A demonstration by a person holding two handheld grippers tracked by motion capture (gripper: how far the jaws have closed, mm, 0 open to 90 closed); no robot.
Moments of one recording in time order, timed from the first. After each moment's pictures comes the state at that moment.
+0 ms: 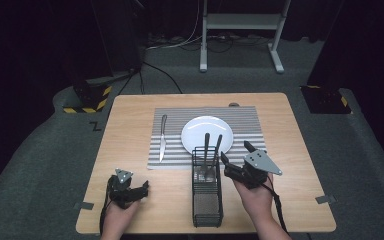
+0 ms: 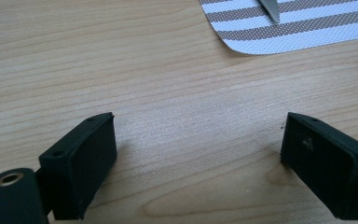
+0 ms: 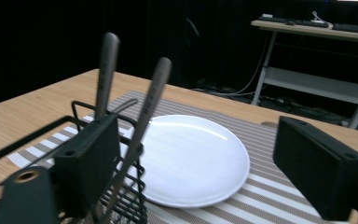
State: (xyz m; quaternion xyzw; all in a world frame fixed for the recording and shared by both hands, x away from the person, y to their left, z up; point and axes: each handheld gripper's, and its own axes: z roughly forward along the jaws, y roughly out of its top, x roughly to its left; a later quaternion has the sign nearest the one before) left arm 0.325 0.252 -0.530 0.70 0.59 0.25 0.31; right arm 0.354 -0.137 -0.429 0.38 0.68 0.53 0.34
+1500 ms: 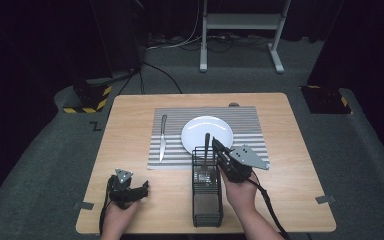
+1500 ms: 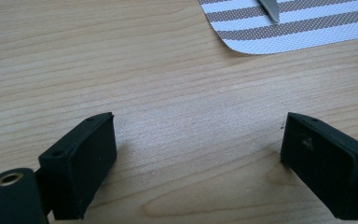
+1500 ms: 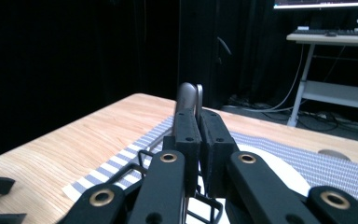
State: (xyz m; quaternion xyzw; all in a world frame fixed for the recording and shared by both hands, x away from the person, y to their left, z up) left arm 0.325 0.252 -0.530 0.70 0.59 0.25 0.31; right arm 0.358 -0.100 -0.418 0.35 0.66 0.59 0.30
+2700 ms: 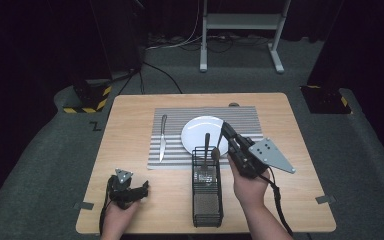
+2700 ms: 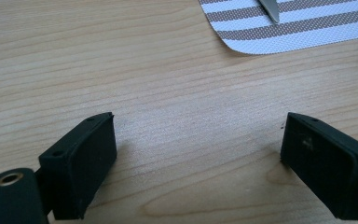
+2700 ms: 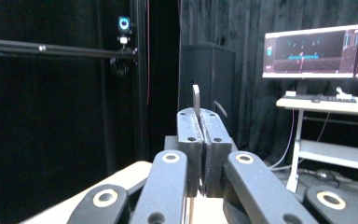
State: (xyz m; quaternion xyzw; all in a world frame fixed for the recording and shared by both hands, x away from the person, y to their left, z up) left arm 0.324 0.252 -0.530 0.70 0.59 0.25 0.31; right arm 0.335 -0.117 -0.345 0.31 0.59 0.67 0.34
